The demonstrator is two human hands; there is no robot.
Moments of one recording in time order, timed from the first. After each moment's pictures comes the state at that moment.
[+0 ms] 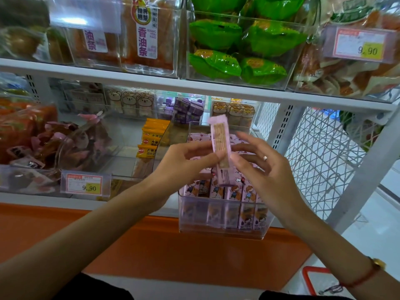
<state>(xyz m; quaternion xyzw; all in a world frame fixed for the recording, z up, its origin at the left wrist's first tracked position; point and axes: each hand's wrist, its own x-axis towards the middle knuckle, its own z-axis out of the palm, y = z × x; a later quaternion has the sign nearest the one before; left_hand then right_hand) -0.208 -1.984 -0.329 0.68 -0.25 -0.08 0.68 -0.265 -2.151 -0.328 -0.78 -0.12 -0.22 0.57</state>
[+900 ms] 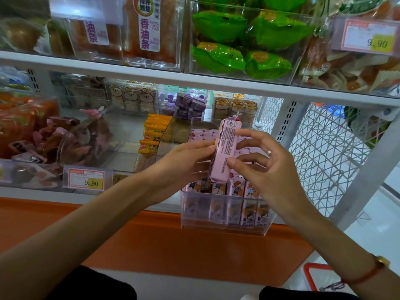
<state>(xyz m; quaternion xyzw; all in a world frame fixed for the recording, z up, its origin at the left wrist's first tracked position) -0.199 -1.983 -0.331 0.61 -0.21 -0.25 0.72 -0.263 -2.149 -0.329 -0.79 -0.12 -0.23 0.55</state>
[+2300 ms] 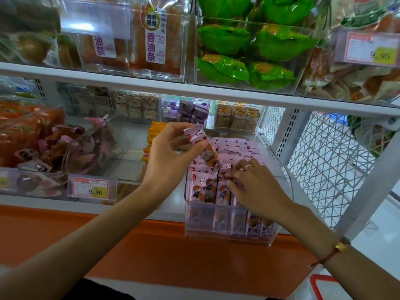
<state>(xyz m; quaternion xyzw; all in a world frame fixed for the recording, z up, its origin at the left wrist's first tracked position) -0.188 -1.970 -0.335 0.69 -0.21 0.17 0.68 -0.210 -2.167 -0.366 -0.98 -0.11 -0.17 0.03</state>
